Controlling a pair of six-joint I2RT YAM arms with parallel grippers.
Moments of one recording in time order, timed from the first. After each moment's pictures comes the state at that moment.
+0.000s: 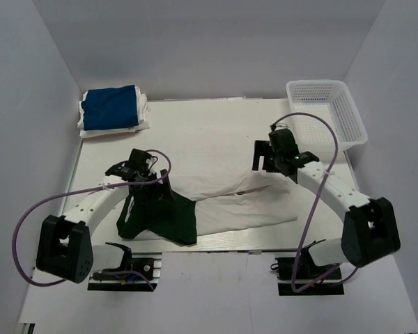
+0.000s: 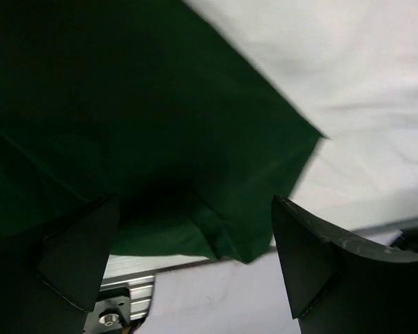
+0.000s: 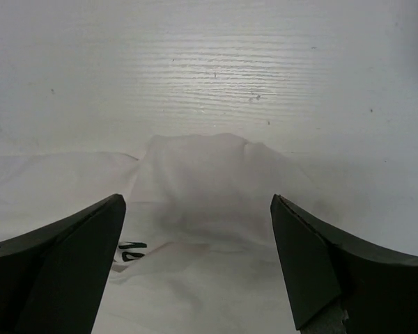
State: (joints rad) left arm -0.30 1.25 0.80 -0.74 0.21 -0.54; right arm 0.41 1.35 0.93 -0.39 0.14 0.36
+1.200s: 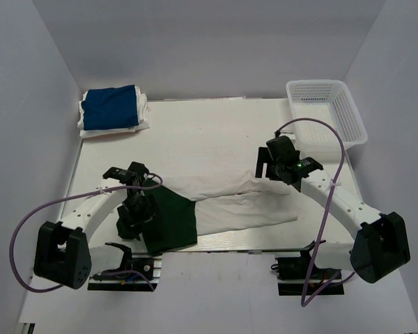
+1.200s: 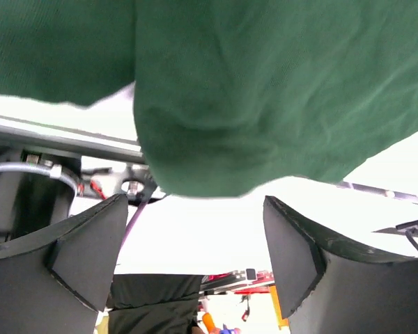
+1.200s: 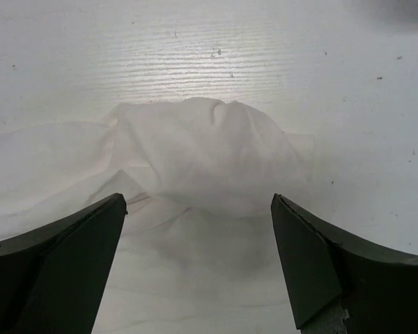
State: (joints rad) left arm -0.30 1.24 0.78 -1.19 0.16 -0.71; right arm 0.50 1.26 0.93 -0.57 0.30 0.45
